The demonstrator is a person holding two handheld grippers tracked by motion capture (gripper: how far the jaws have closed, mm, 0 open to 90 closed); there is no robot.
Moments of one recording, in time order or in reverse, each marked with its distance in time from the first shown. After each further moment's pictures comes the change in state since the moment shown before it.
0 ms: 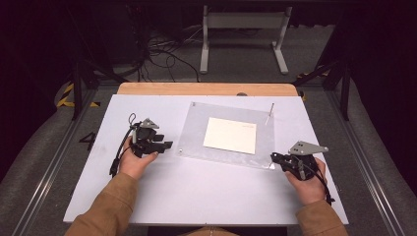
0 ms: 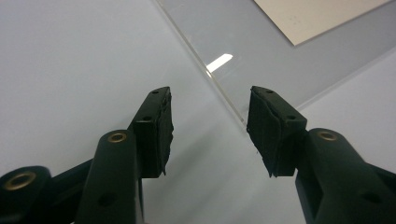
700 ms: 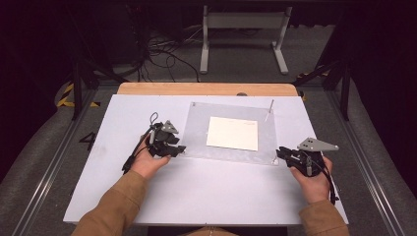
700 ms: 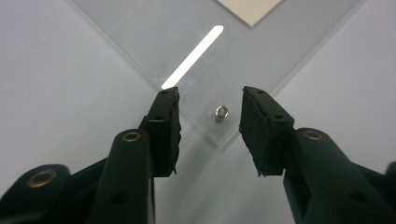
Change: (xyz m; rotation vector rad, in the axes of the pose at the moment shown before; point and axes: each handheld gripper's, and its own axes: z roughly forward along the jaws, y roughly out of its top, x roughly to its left) left arm -0.034 0.025 0.024 0.146 -0.021 0.234; right arm -0.014 -0.003 -0.008 -0.067 -0.034 0.072
